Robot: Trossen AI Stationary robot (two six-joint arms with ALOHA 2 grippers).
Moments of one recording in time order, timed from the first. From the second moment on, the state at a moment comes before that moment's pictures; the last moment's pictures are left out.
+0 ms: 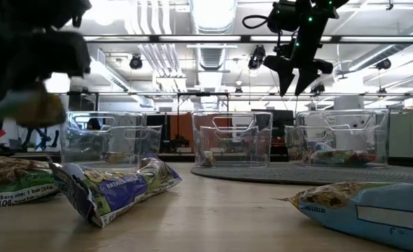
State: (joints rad) left arm -0.26 1.12 0.51 -0.28 0.46 -0.65; right arm -0.57 1.42 1.22 -0.84 0.41 0.50
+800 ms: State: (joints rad) left arm 0.47 1.27 0.58 0.59 0.50 -1.22; right arm -0.49 1.42 1.22 -0.70 0.34 0.60
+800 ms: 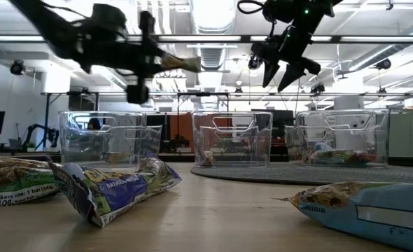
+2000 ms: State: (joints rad) left arm 0.49 1.72 1.09 0.25 0.37 -0.99; right arm -0.49 1.39 1.22 -0.73 0.37 0.62
